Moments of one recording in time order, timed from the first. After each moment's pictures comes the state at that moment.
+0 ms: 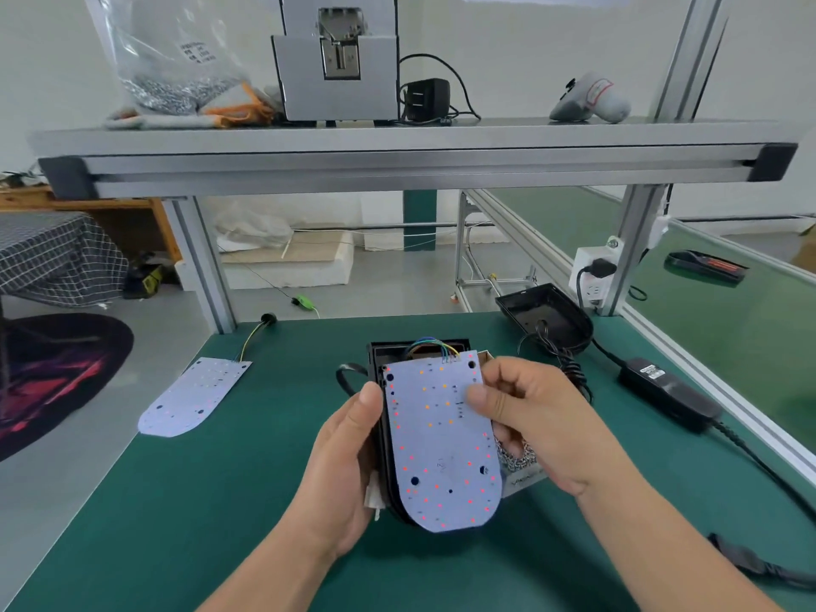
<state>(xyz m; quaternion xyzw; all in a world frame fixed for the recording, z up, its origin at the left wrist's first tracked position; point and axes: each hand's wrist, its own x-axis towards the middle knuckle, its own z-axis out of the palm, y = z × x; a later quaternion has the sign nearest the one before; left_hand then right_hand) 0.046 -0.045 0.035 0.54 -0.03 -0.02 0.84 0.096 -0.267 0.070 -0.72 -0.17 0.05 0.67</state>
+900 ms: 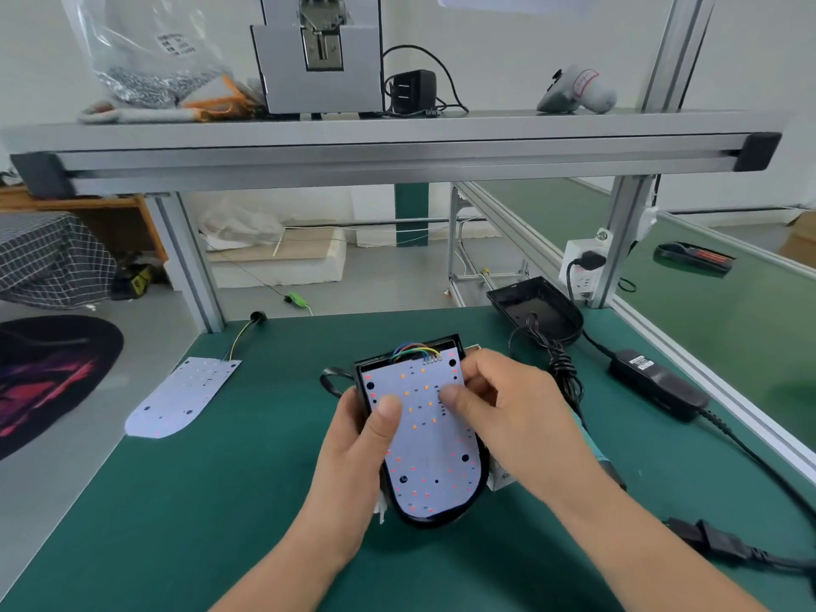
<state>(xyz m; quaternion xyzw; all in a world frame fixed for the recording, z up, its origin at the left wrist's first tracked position) 0.041 -0.064 0.032 0.59 -0.02 0.06 0.80 0.078 -0.249 0.073 -0.85 -0.17 -0.14 0.47</state>
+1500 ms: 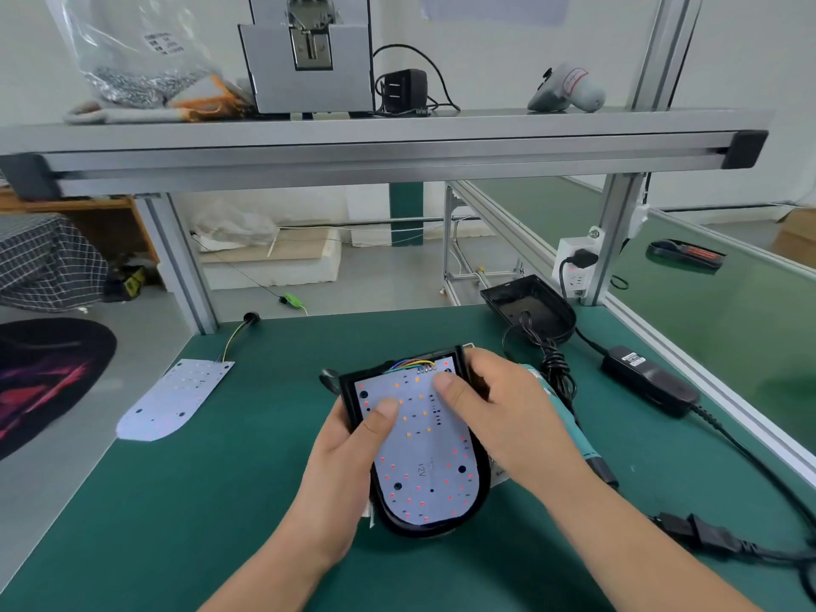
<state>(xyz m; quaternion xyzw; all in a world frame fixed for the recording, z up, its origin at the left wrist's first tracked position) 0.037 -0.060 0.041 0.59 -0.02 0.03 0.80 0.083 -0.248 0.070 -0.84 -0.16 -0.12 0.50</state>
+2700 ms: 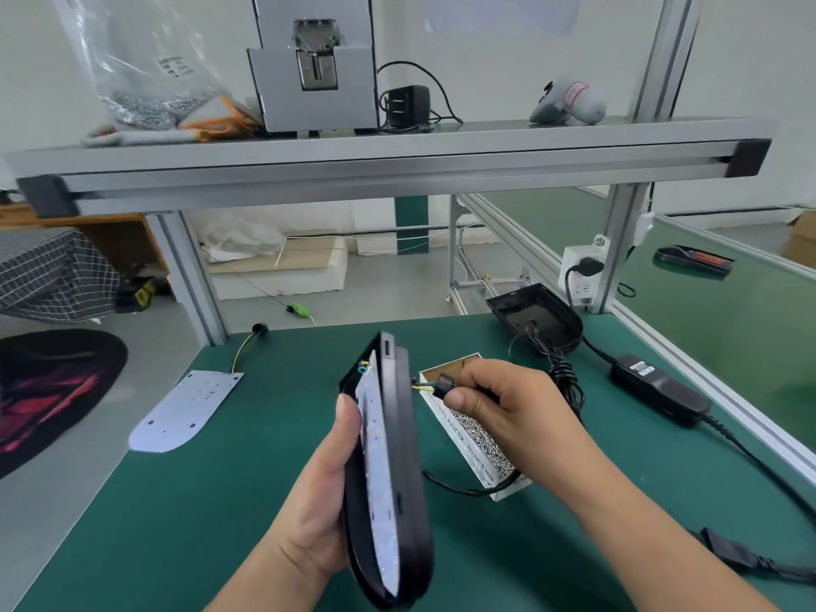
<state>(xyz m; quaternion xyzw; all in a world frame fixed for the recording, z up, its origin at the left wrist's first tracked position) 0.042 -0.042 0.035 0.44 -0.01 -0.13 0.89 0.096 -0.266 0.071 -0.85 -0.25 -0.12 0.46</state>
